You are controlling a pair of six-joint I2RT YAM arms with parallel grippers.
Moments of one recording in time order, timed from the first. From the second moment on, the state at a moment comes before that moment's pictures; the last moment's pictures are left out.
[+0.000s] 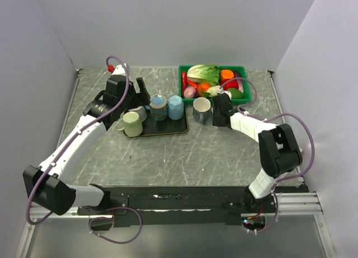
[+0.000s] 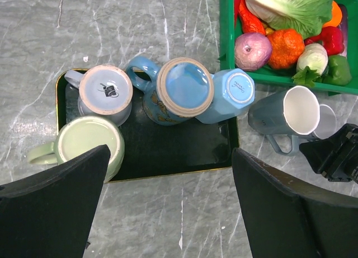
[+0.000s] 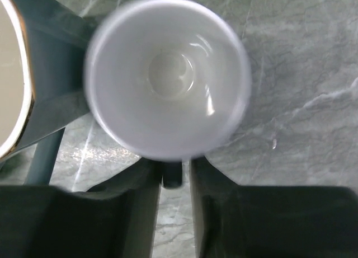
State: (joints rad) left arm -0.43 1.29 1.27 -0.50 -0.19 -0.52; right arm 0.36 1.66 1.02 -0.29 0.28 0.33
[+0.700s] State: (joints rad) left arm -0.26 1.34 1.19 -0.60 -0.30 -0.38; right arm 0.35 1.43 1.03 -0.48 0.26 0.42
